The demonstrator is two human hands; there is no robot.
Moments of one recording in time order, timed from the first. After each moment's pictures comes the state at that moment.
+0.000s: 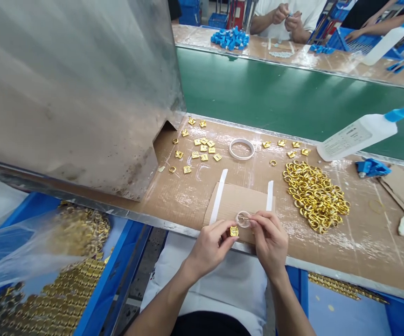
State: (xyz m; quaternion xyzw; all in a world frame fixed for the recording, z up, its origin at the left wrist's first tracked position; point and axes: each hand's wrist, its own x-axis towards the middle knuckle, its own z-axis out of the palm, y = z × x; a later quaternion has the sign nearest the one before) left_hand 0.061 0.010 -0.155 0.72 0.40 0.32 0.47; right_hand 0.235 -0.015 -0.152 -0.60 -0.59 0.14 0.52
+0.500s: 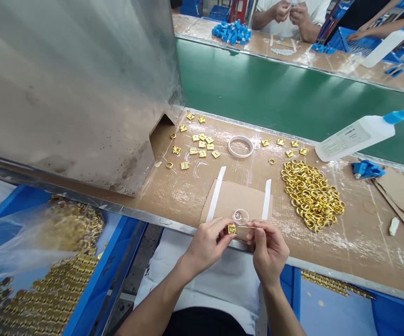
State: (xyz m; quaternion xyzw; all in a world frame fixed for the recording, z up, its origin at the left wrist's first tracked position) left_hand 0.063 0.011 -0.155 0.73 0.41 0.31 0.45; right_hand 0.222 -0.036 -0.159 -0.58 -0.46 0.25 0.63
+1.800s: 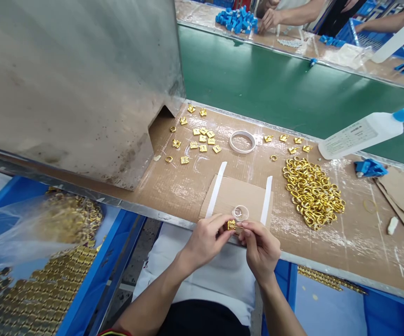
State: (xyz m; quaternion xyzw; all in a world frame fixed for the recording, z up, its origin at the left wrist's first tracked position) left_hand 0.064 0.011 -0.154 0.74 0.39 0.31 0.44; right_hand 0.225 -0.042 -0.171 -0.54 -0.58 0.24 0.56
